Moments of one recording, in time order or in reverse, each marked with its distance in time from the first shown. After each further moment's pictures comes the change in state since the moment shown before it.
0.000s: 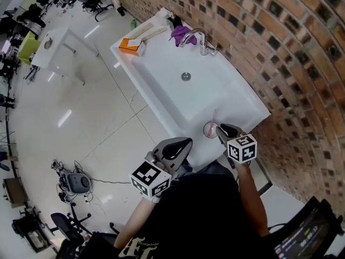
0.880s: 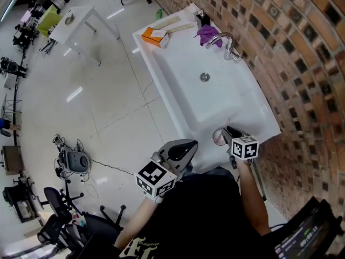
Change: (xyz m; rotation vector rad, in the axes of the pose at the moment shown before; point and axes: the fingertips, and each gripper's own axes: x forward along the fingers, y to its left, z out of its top) left arm -0.002 0.023 -0.006 -0.066 -0.001 0.130; right arm 0.061 -0.026 -0.016 0.051 0.122 0.060
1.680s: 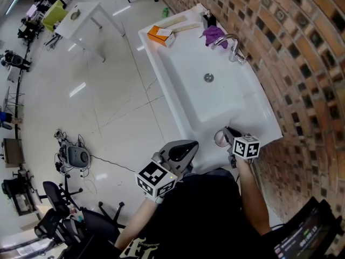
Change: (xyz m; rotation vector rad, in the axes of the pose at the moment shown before) left arm -0.003 0.002 -0.001 -0.011 -0.007 0.040; right arm 0.013 -0.001 0.005 0.078 -0.035 0.065
